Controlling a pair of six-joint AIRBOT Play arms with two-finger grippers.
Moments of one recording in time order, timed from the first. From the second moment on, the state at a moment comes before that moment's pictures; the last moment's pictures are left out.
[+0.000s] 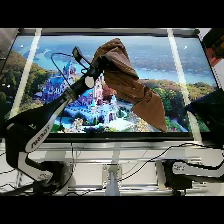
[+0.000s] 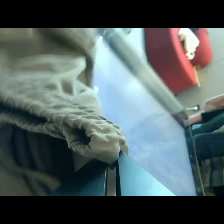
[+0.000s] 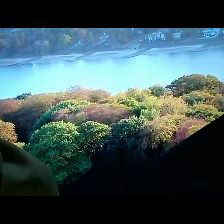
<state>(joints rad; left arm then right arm) -0.50 -1.70 1.38 0.87 0.18 -1.79 -0.38 -1.42 1.97 -1.50 1.44 1.40</state>
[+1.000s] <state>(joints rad) -0.12 -1.27 1.38 1.49 -0.43 -1.79 -0.36 -1.06 1.02 -1.11 1.38 1.20</state>
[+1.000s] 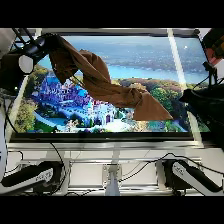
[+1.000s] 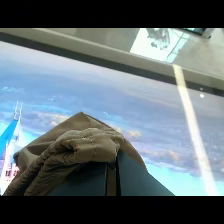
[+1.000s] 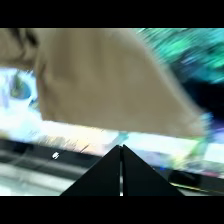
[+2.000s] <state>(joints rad) -0.12 -1.24 1.38 1.51 -0.55 -1.79 0.49 -1.35 0.87 -1.46 0.85 1.63</state>
